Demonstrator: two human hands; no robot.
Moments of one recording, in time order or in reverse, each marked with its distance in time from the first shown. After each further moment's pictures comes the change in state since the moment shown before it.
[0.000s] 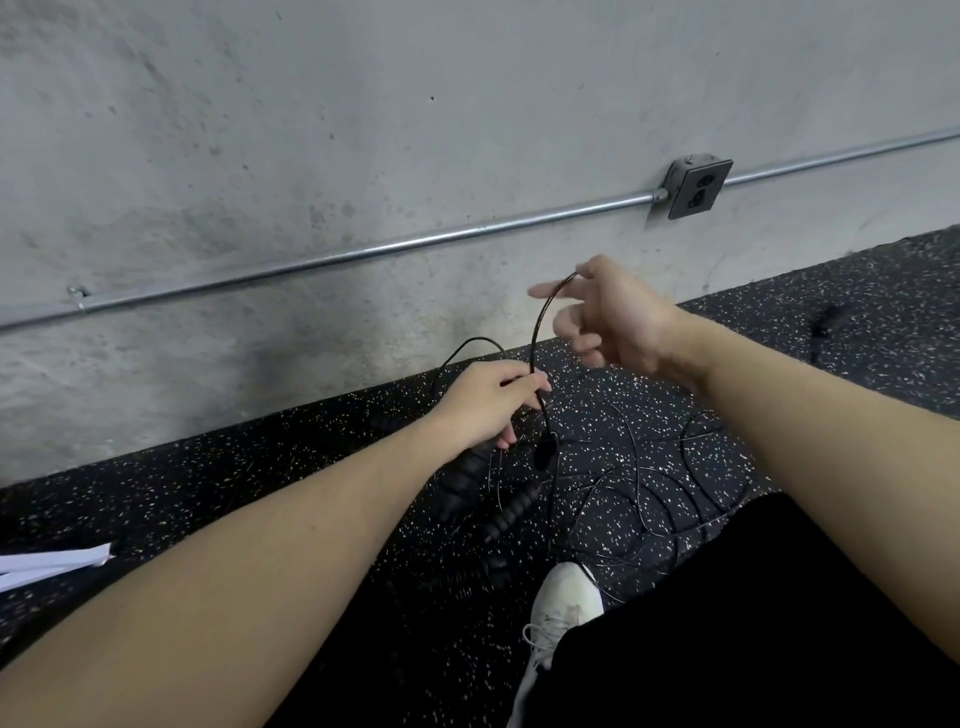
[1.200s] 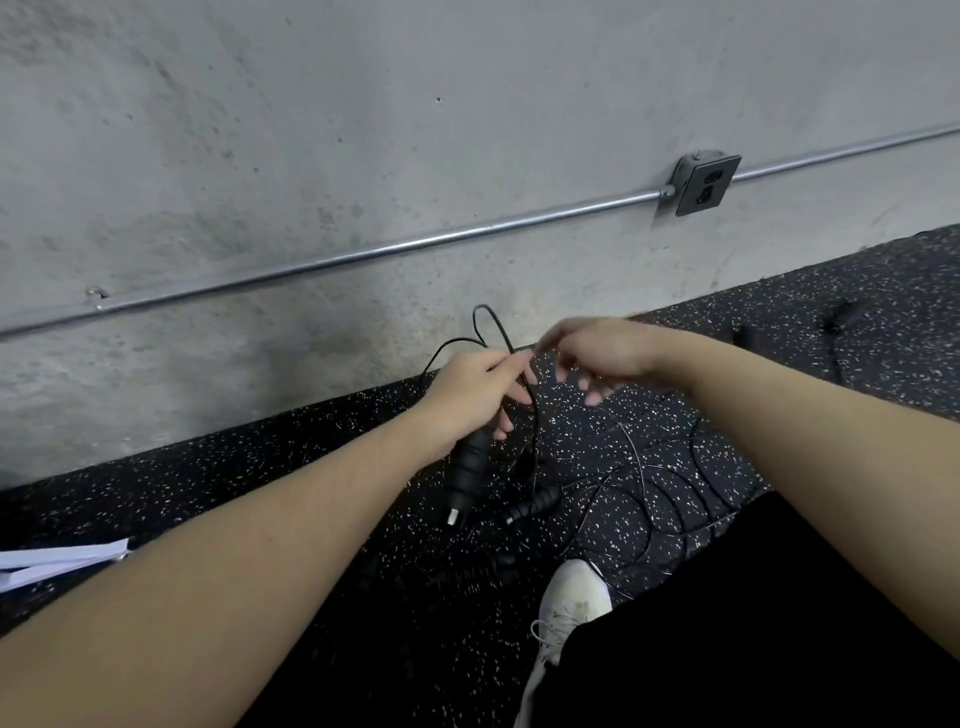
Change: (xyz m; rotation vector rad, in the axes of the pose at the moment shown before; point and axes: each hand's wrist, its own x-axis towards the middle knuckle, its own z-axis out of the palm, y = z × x) left_hand -0.014 0.010 -0.015 -0.101 0.094 -0.059; right_hand -0.007 0.010 0.013 -0.553 -0.074 0.178
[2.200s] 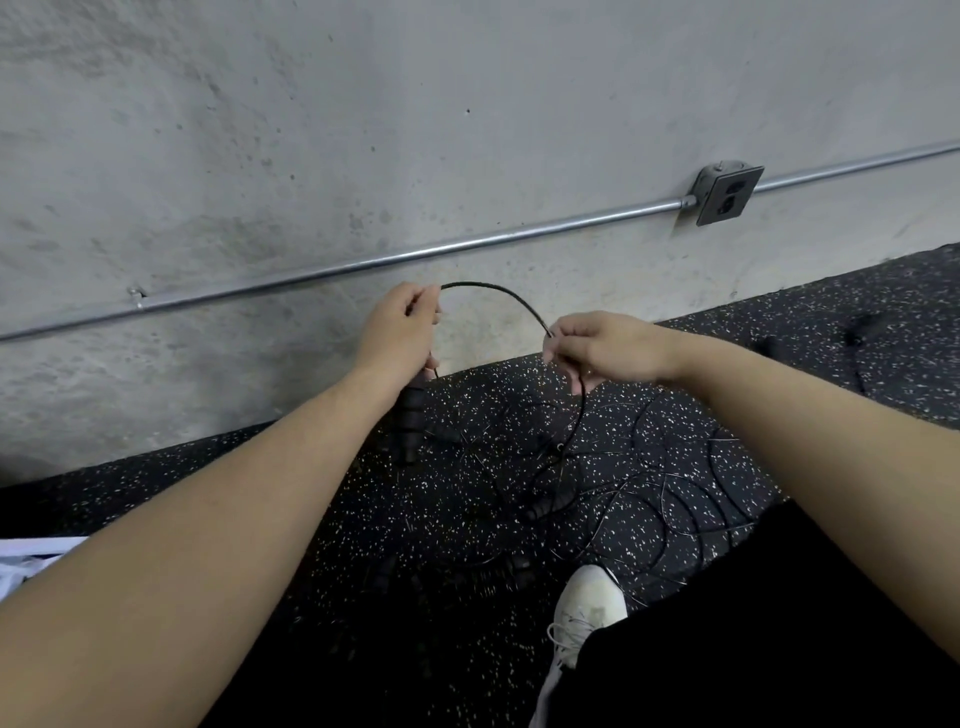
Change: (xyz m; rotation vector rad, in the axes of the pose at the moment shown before) left_hand 0.008 0.008 -0.083 0.079 0.437 0.094; right_hand -0.001 -0.014 0.006 -0.135 -0.004 -0.254
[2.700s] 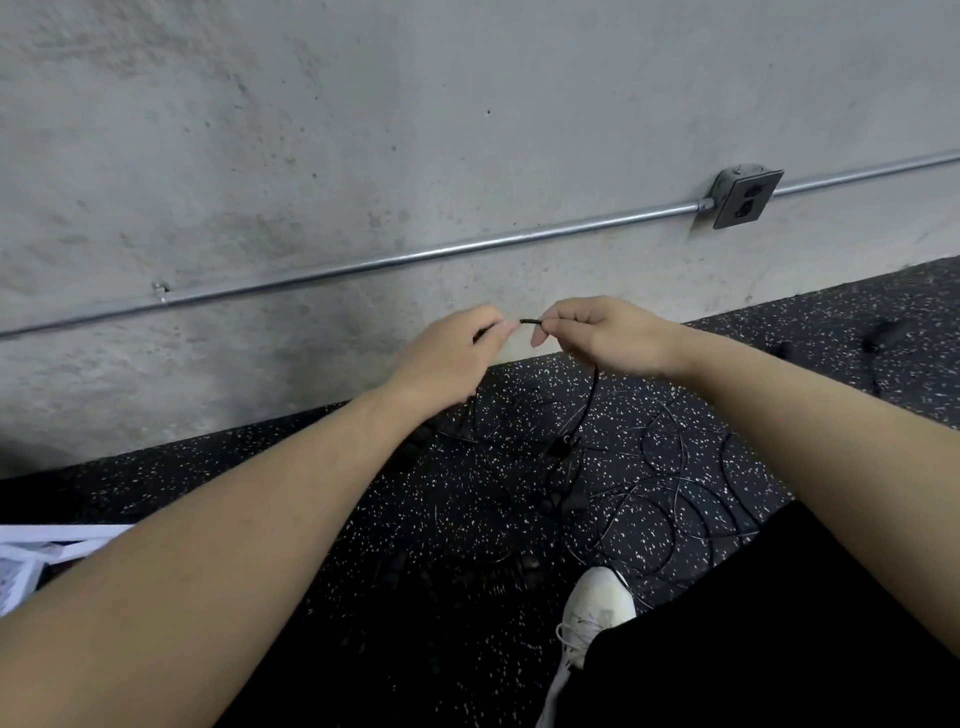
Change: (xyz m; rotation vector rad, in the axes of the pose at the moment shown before) left_hand -0.027 0.012 0.007 0.478 -0.249 0.291; right_hand 0.003 -0.018 0.006 -0.016 0.110 -0.155
